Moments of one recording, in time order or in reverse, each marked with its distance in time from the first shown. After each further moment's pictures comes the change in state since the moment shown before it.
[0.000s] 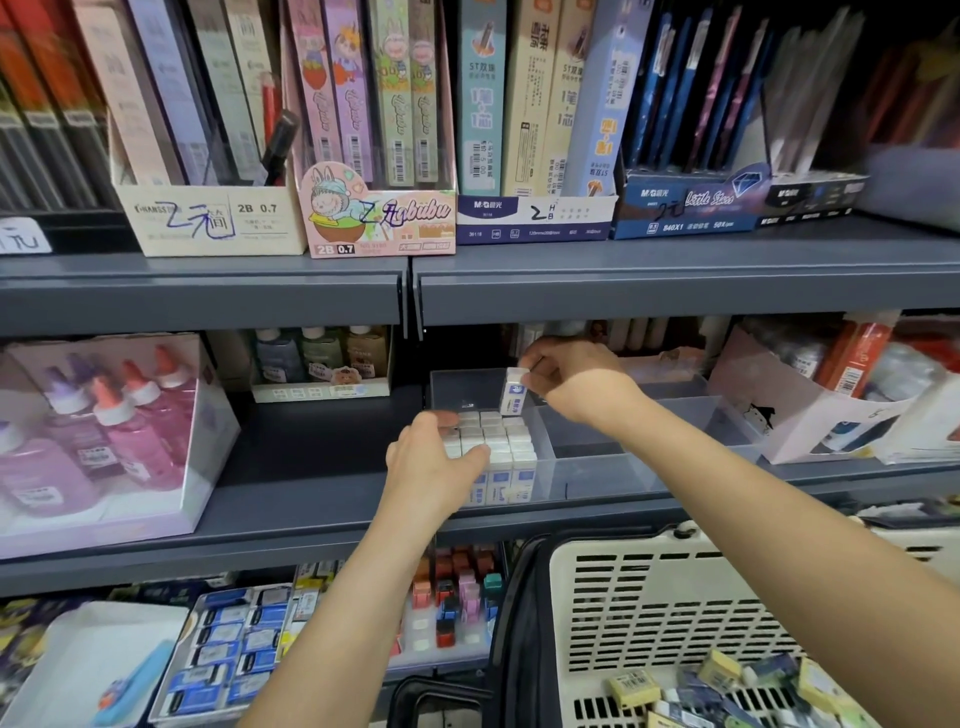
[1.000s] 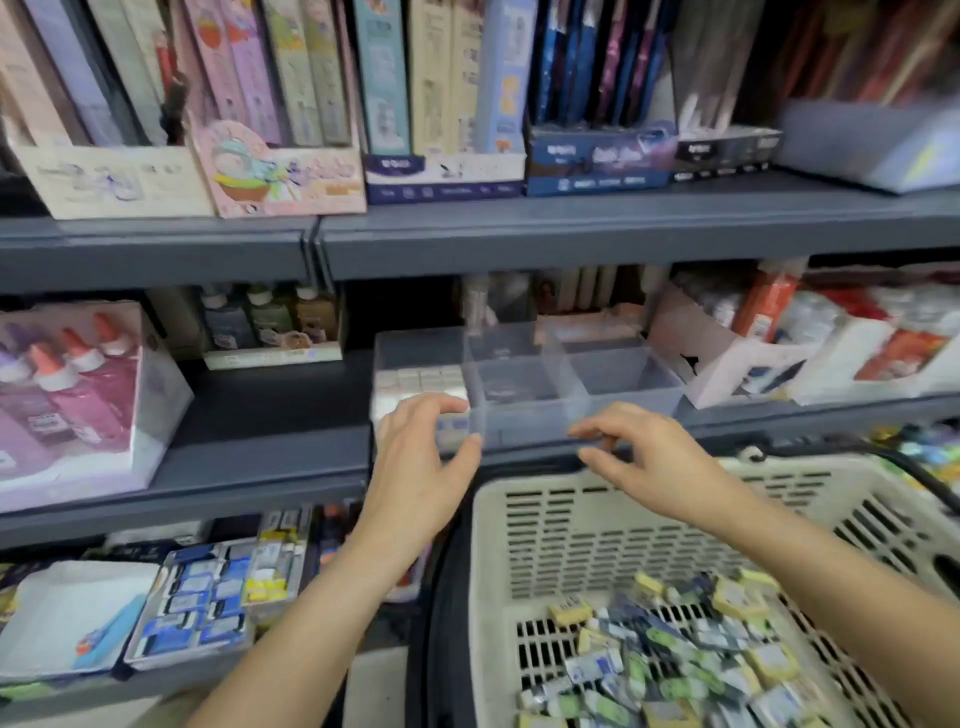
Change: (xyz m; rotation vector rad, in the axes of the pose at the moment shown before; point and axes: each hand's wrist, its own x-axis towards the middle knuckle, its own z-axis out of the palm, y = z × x) left_hand -0.070 0.017 0.031 0.059 0.028 0.380; right_hand -0.142 0.098 -0.015 0.098 -0.021 -0.188
